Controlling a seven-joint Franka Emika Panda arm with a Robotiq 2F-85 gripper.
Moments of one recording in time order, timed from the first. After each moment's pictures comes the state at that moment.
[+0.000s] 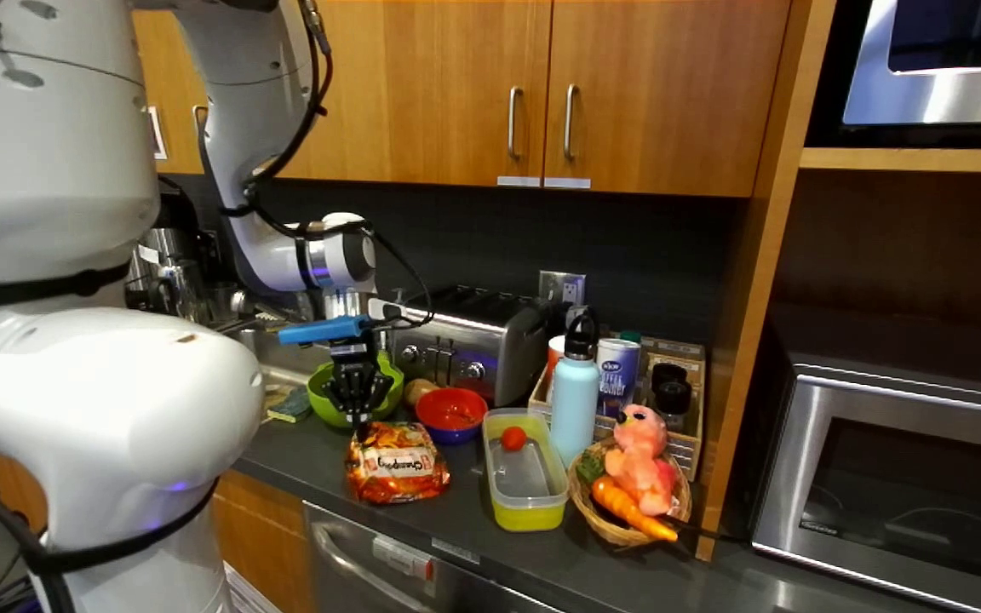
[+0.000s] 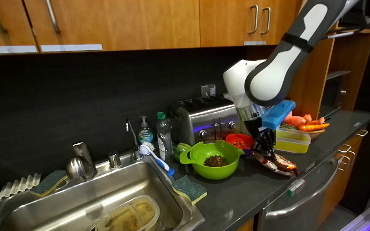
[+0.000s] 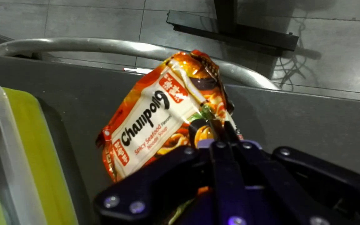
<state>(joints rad) 0.25 0.07 0.18 -2.53 -0.23 2.20 0.37</state>
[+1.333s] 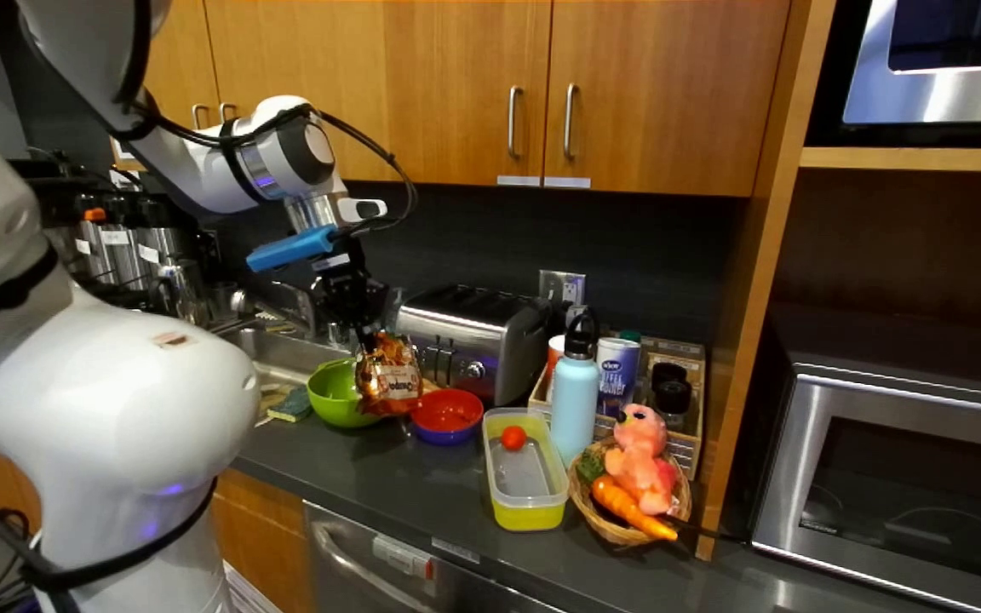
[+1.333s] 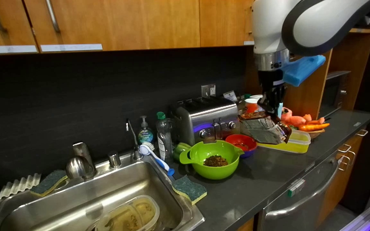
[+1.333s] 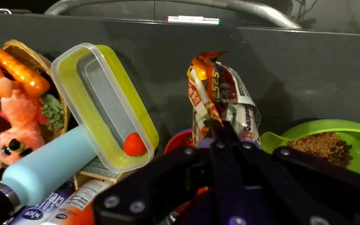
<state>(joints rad) 0.21 -0.48 0.26 -2.67 -0.23 2.16 0.39</state>
